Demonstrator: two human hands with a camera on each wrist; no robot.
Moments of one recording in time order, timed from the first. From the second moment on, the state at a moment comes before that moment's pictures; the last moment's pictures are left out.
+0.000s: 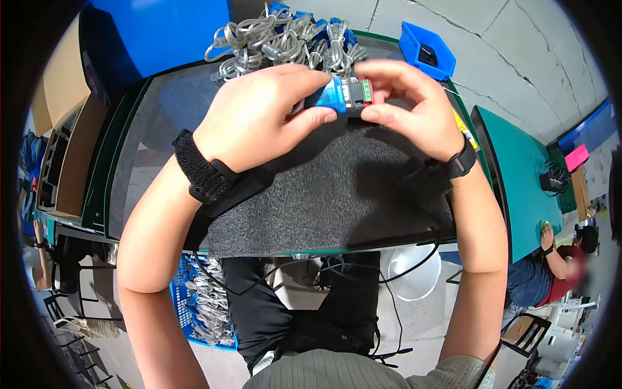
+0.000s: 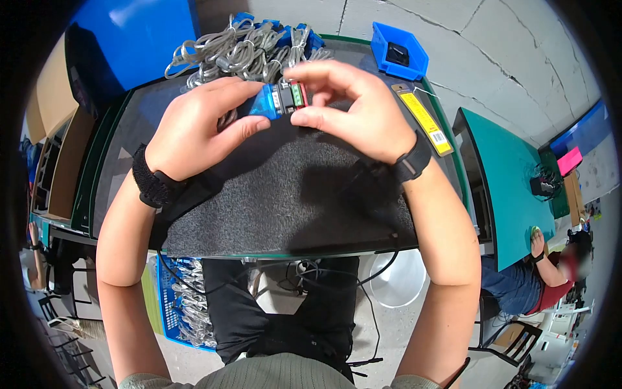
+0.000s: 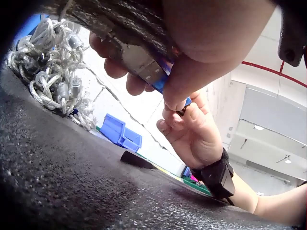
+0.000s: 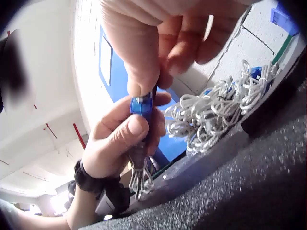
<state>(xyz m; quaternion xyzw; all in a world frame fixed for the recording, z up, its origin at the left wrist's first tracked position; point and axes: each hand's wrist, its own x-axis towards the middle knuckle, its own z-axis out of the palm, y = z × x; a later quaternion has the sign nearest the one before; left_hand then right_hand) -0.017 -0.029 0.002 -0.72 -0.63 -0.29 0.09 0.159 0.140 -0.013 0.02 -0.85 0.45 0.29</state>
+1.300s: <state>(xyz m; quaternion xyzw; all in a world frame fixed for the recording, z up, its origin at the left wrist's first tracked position) -0.029 -0.021 0.000 -0.69 -0.59 -0.41 0.04 0.170 0.159 0.002 -0.06 -0.59 0.70 0.40</state>
